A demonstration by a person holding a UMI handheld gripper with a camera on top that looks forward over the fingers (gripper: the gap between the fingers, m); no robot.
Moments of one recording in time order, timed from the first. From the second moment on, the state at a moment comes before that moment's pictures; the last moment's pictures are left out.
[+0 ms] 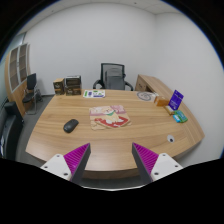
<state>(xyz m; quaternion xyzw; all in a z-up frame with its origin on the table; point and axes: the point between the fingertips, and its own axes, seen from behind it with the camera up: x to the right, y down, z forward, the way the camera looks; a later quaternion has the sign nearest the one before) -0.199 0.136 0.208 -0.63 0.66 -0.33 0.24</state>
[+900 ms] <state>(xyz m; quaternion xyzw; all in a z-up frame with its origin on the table) -0.142 0.371 0.117 -0.68 0.61 -0.29 0.29</state>
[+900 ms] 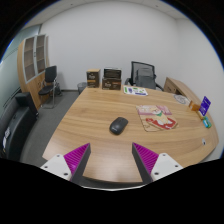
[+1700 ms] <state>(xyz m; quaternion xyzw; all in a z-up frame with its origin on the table) 0.029 0.366 -0.011 -0.66 0.63 -0.31 0.29</state>
